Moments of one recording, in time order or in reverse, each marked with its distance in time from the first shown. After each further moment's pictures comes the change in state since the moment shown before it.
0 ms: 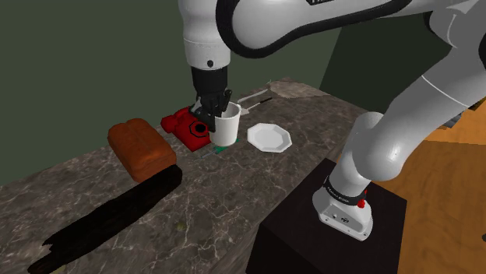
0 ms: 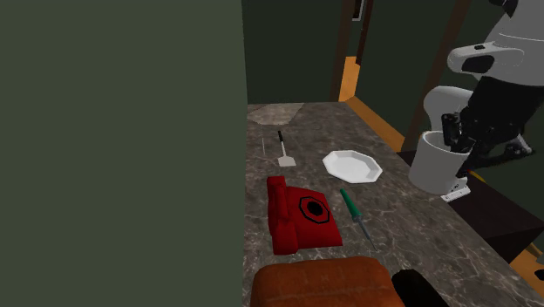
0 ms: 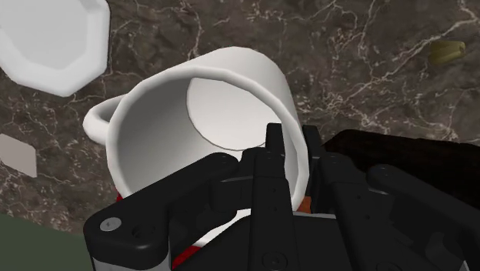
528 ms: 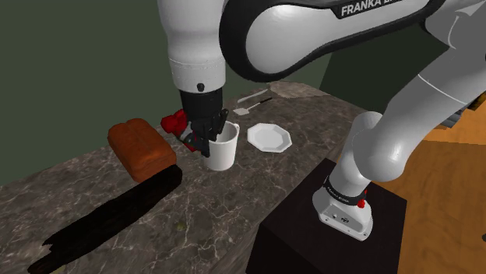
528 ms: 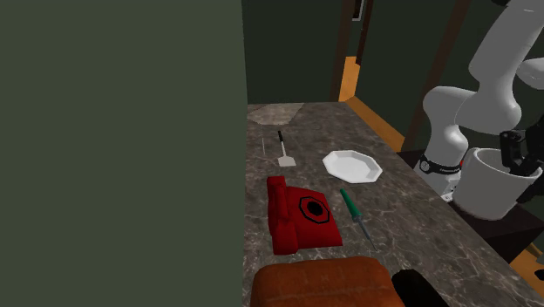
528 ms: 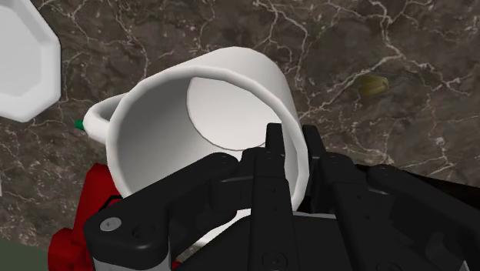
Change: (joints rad) arm 0.058 0.033 0.111 0.029 0.022 0.009 0.162
